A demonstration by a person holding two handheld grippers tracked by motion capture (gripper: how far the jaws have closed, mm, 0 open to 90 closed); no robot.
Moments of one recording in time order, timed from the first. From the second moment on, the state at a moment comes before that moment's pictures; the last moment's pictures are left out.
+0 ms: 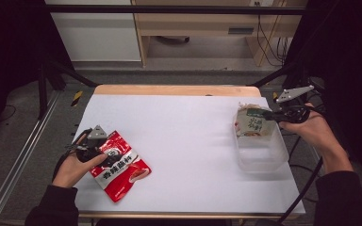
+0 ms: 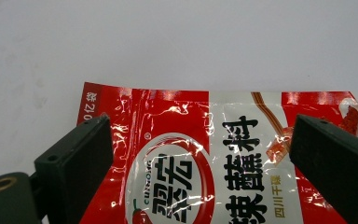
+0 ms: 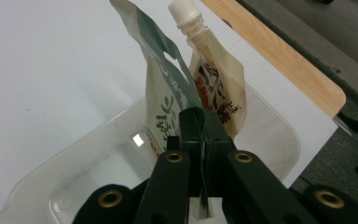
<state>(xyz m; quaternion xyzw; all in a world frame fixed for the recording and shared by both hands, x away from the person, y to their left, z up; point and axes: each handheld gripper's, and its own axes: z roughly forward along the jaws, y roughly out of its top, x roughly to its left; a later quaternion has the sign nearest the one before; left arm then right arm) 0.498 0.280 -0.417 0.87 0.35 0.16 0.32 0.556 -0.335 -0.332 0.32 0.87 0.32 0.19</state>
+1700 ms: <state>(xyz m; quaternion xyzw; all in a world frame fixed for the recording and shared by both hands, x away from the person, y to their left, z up) 0.496 0.282 -0.412 0.86 0.35 0.17 0.32 0.548 -0.338 -0.333 0.35 0.86 0.31 0.24</state>
